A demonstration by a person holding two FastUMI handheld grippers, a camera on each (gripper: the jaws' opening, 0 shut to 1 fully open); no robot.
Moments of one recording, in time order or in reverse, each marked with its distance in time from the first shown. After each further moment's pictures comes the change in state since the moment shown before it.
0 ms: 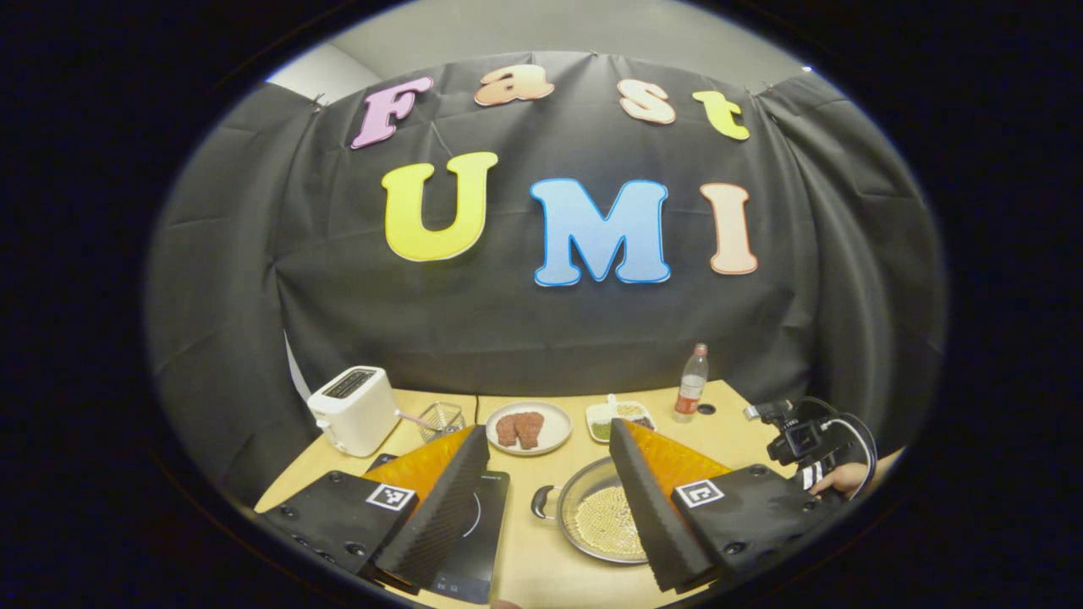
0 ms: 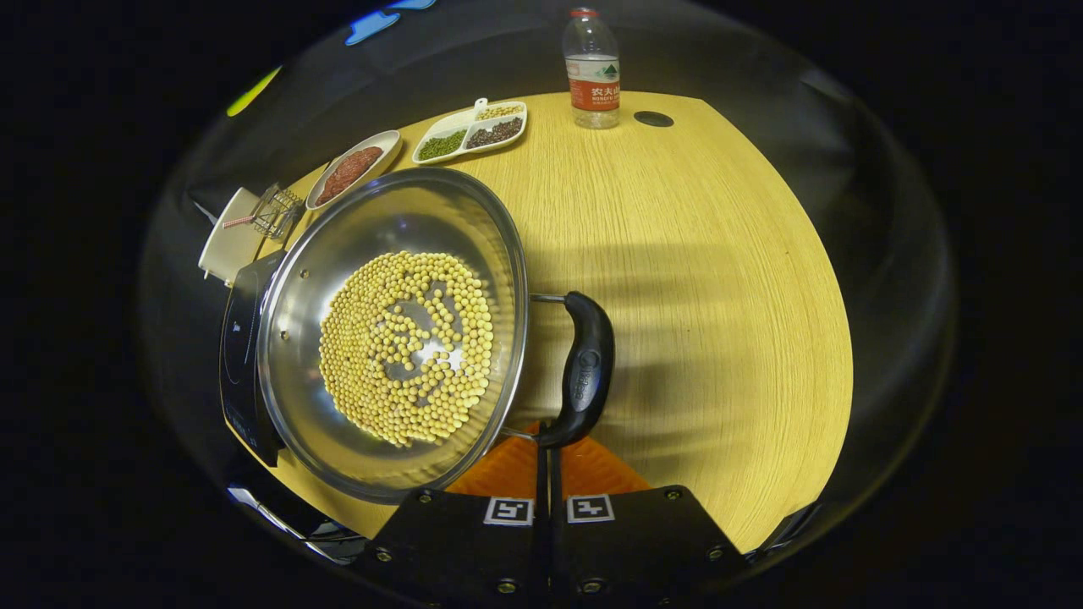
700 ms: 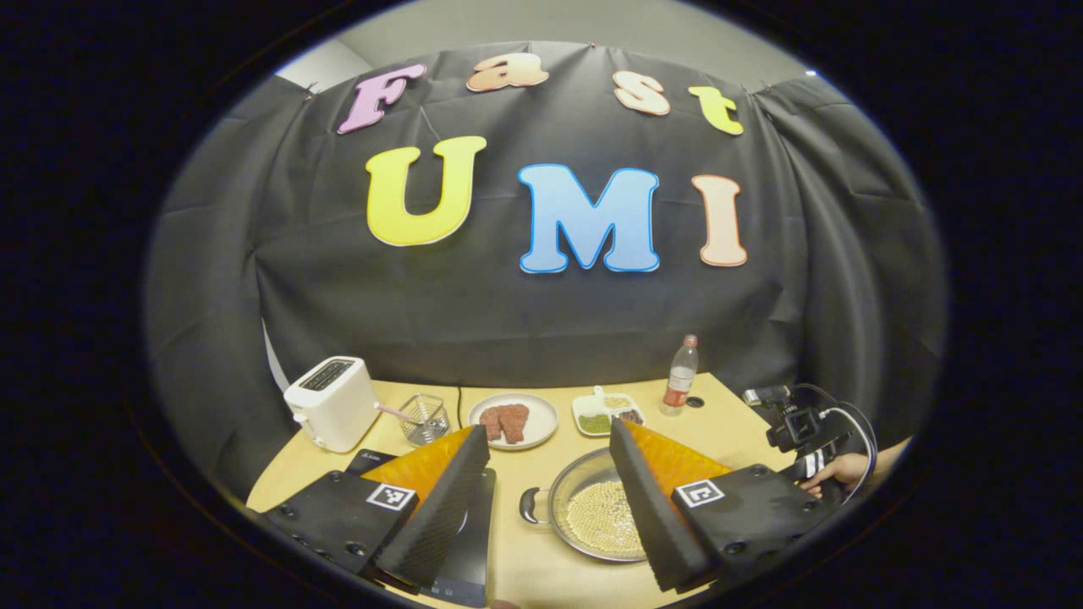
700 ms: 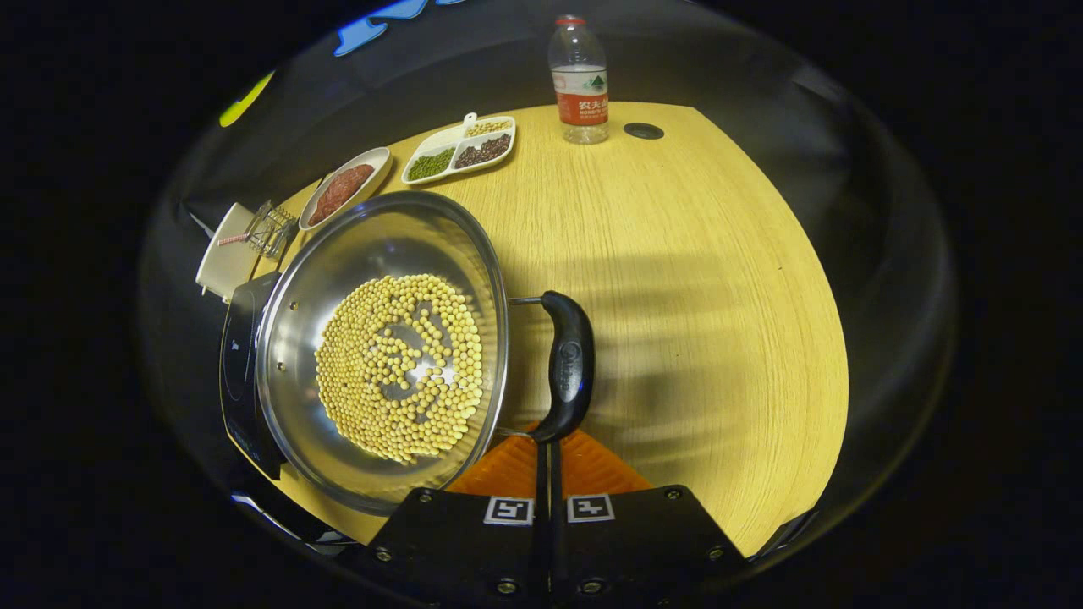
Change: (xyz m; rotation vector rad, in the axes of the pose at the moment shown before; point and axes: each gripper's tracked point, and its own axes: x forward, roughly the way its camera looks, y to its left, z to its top) left arm 0.027 0.001 -0.017 -0.007 0.031 -0.105; right arm -0.009 -0.010 0.014 0.048 -0.075 -0.028
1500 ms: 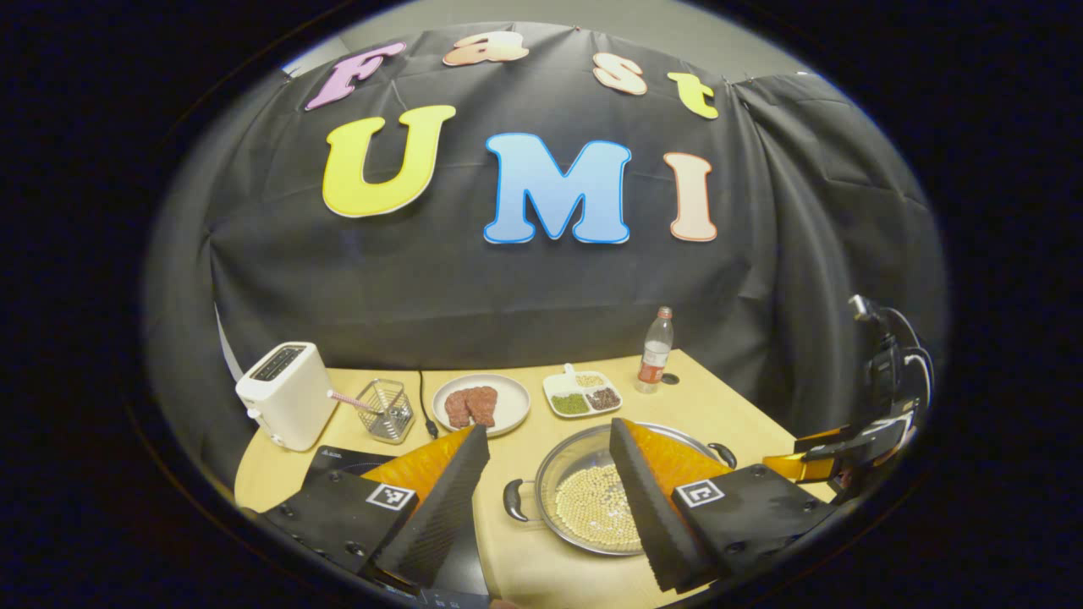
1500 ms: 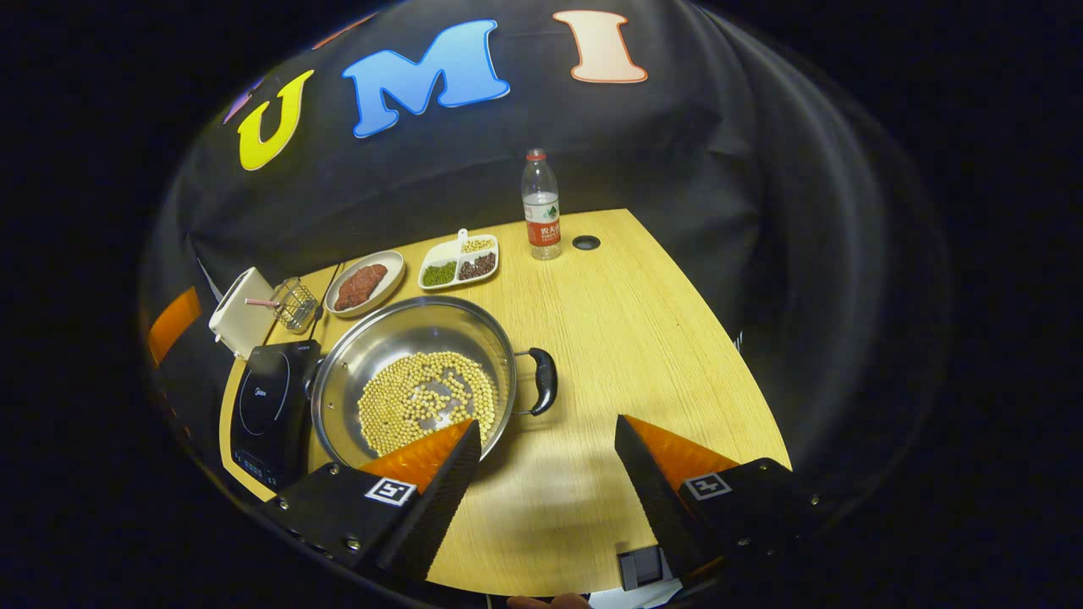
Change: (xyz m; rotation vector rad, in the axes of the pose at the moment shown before) left arm 0.040 -0.002 -0.050 0.010 0.073 -0.141; right arm -0.111 0.010 0.003 0.064 -0.416 -0.089
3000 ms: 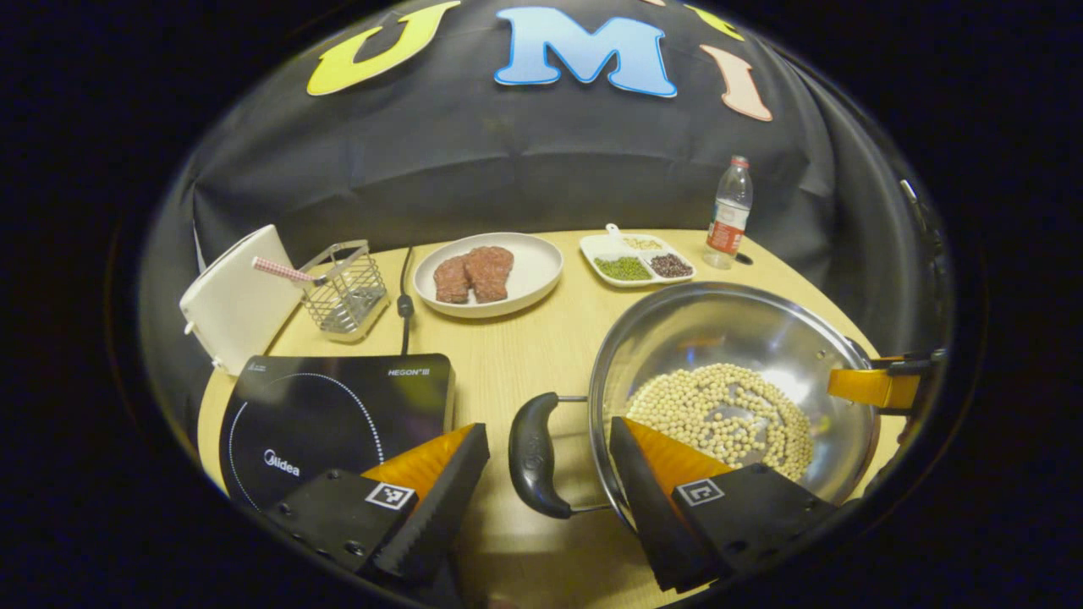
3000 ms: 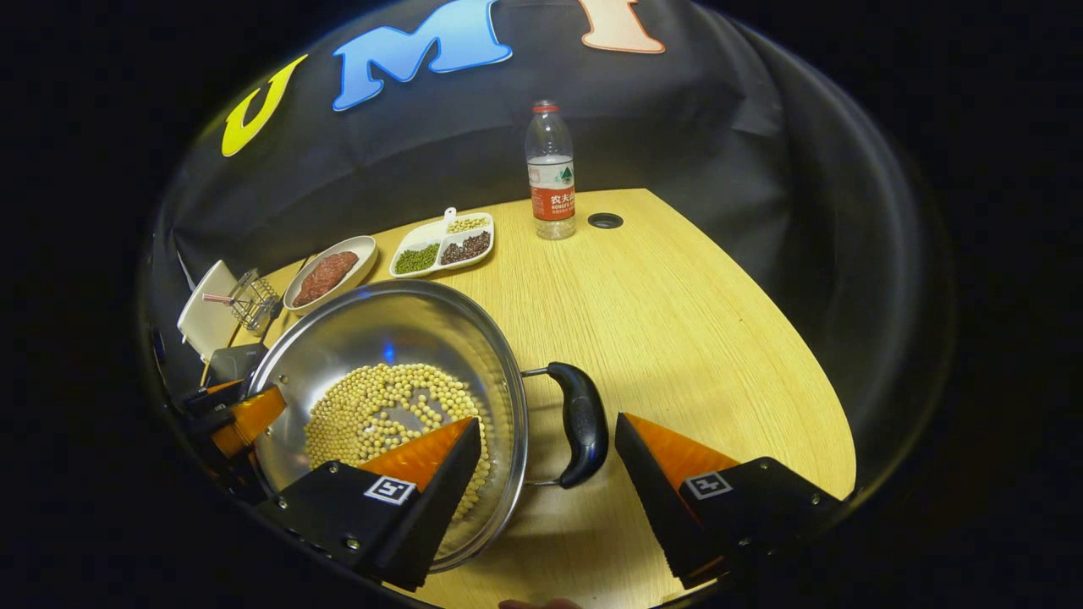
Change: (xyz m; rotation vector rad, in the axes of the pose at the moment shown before) left arm 0.152 0.037 -0.198 0.011 0.333 0.077; right arm 0.140 0.012 -0.021 -0.007 0.019 -0.028
